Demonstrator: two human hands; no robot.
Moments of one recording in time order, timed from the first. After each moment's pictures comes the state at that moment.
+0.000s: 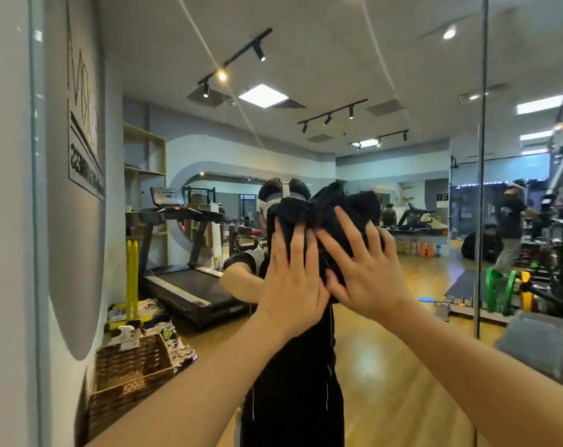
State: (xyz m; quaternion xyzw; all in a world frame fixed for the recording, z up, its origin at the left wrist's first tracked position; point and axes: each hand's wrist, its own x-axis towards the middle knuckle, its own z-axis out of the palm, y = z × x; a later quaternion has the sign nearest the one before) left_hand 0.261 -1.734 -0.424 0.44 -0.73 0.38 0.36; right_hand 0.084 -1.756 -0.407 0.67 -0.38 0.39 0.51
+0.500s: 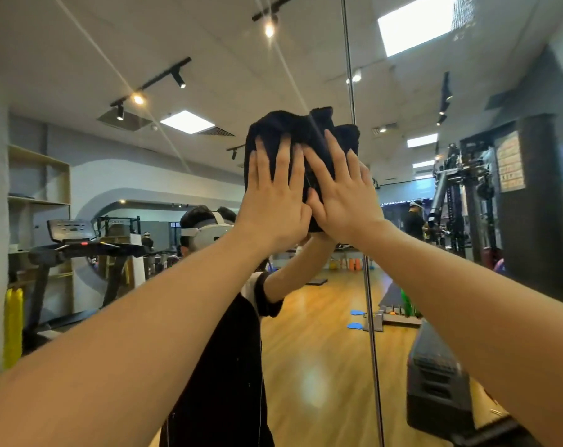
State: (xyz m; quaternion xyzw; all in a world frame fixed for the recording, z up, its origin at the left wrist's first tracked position) left_hand 0.109 -1.773 -0.254 0.40 -0.71 0.44 0.39; right_hand -0.056 -1.774 -0.256 0.60 -0.46 0.43 0.49
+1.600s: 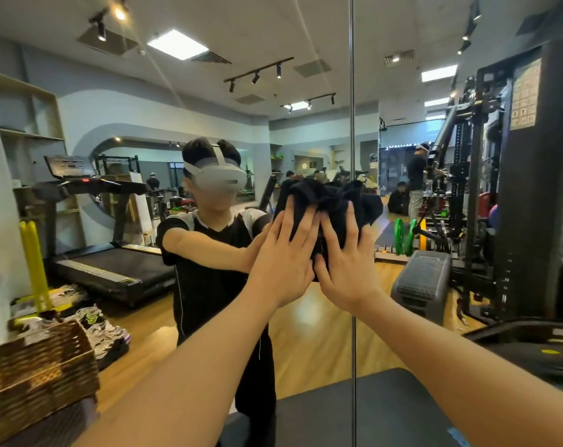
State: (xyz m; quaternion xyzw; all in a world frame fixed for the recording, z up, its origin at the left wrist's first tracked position) left_hand 0.107 -1.745 -0.462 0.37 -0.80 0.40 0.27; right_hand -0.055 -1.734 -0.499 0.65 -0.55 0.41 0.33
